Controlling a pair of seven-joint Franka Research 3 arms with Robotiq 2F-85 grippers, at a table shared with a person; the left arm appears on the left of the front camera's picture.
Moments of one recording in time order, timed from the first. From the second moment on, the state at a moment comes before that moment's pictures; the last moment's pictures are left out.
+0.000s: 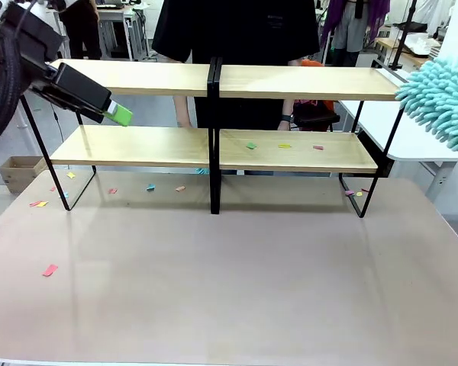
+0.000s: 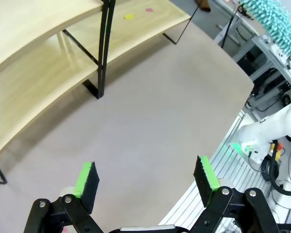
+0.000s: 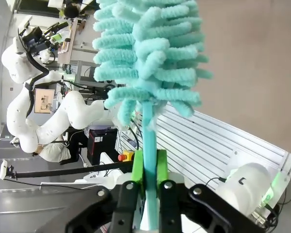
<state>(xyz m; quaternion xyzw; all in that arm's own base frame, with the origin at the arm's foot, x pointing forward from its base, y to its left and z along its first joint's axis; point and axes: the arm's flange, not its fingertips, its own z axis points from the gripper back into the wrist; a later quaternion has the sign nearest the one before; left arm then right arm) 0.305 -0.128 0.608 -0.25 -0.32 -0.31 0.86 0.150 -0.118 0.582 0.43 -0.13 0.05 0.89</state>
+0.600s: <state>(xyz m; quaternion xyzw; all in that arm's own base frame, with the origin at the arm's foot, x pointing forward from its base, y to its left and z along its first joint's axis) 0.296 -0.166 0.596 -0.17 -0.37 -0.29 0.86 0.149 -0.118 0.582 0.43 -0.13 0.05 0.89</state>
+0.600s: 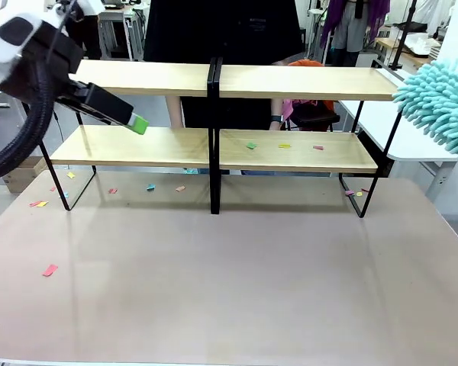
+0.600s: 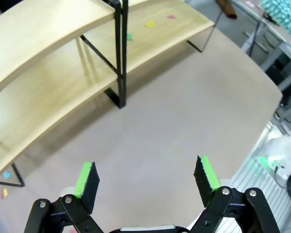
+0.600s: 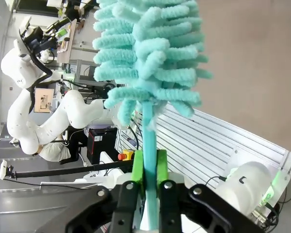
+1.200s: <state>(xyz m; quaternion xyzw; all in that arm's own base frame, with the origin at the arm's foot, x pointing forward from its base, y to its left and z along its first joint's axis) 0.311 -0.212 0.577 -0.10 -0.36 -0.25 0.89 0.152 -0.120 0.580 0.43 -0.12 0.05 0.89</state>
